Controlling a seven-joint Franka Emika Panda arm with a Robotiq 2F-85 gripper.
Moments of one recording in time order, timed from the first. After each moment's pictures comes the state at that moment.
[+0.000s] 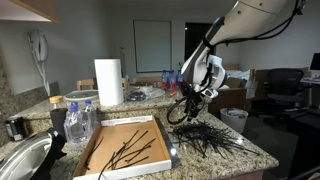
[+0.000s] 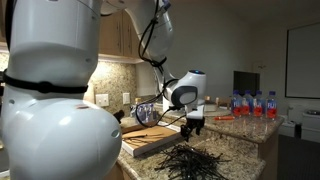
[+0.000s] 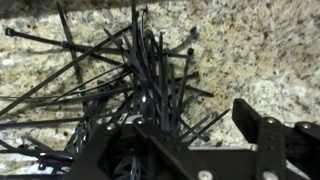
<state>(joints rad) 0.01 0.11 -0.01 -2.43 0.59 2.78 1.43</state>
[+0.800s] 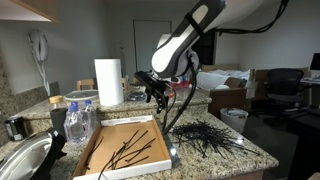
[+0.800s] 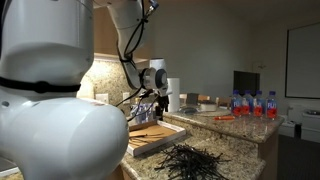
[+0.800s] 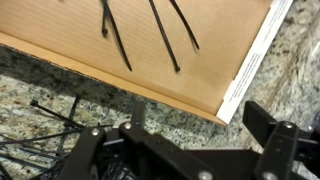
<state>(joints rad) 0.22 0.05 0.11 -2.29 0.02 2.70 1.66</state>
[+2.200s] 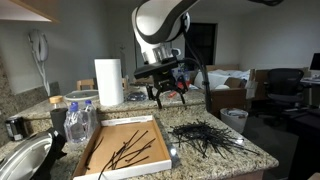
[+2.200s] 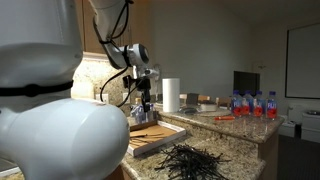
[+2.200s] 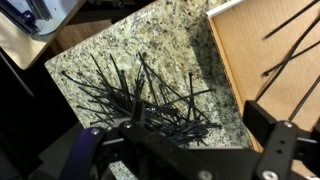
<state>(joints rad) 0.24 -0.11 0.26 -2.16 -0.16 1.82 1.24</state>
